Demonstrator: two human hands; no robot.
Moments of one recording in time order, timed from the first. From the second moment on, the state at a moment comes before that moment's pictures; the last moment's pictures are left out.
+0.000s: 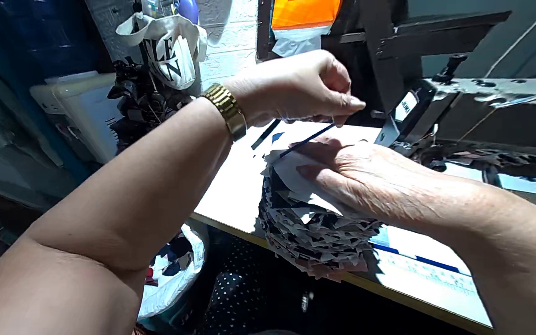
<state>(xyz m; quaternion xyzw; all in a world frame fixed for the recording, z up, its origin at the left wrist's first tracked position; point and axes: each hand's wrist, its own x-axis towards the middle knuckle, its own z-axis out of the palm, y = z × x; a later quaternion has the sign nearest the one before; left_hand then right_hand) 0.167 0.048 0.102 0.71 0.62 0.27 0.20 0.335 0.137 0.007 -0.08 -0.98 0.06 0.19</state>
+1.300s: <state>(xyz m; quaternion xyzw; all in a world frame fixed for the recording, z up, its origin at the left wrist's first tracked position) 0.192 0.092 0.010 0.69 0.62 0.37 -0.01 0.507 0.197 -0.122 -0.33 -0.92 0.09 0.21</state>
